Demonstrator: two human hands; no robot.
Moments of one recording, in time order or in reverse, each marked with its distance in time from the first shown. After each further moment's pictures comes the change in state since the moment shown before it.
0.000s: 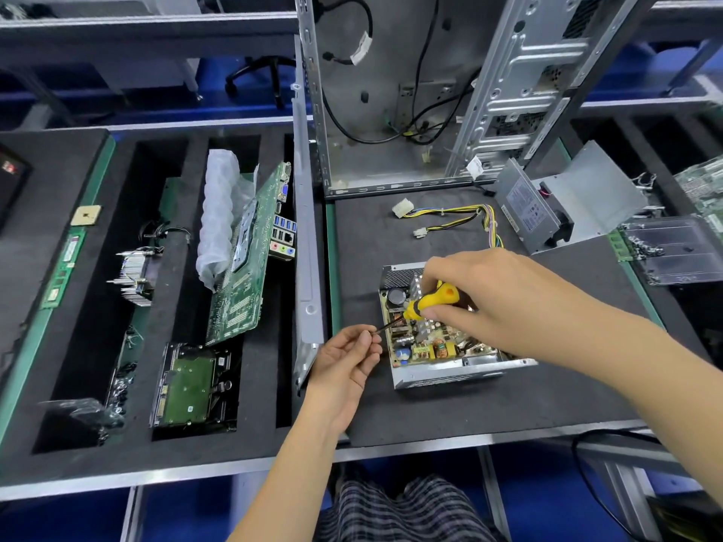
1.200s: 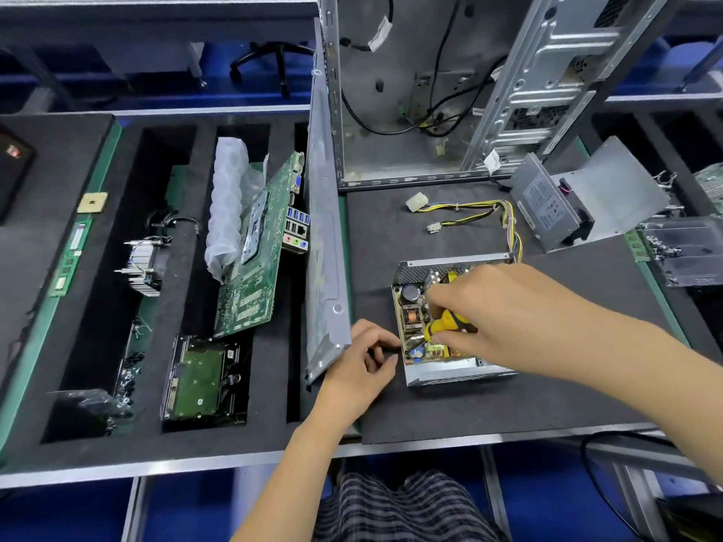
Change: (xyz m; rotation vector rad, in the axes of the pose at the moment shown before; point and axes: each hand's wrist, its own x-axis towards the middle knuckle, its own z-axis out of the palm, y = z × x) left_hand 0.004 -0.004 -0.019 1.028 -0.177 0.403; right_hand 0.009 -0.015 0.008 -0.254 -0.208 -0.060
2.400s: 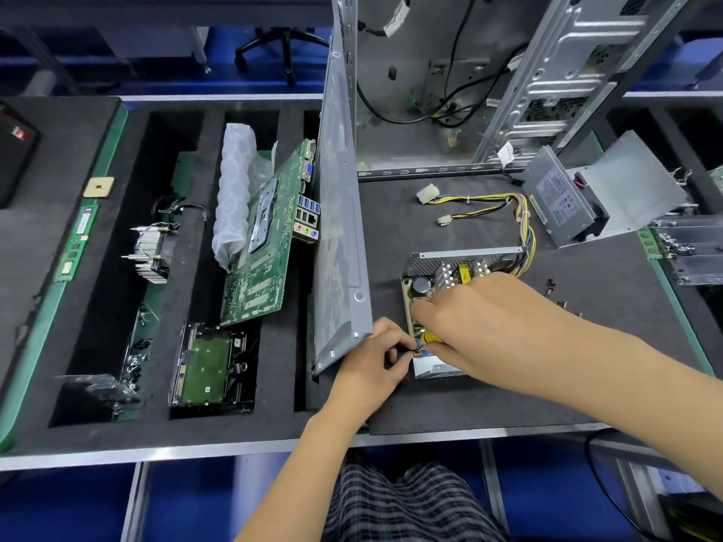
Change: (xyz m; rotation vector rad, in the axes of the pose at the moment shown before) left_hand -0.003 0.009 0.007 0.125 -0.084 -0.025; right_hand 0.012 -0.030 0.007 -0.252 -0.086 -0.105
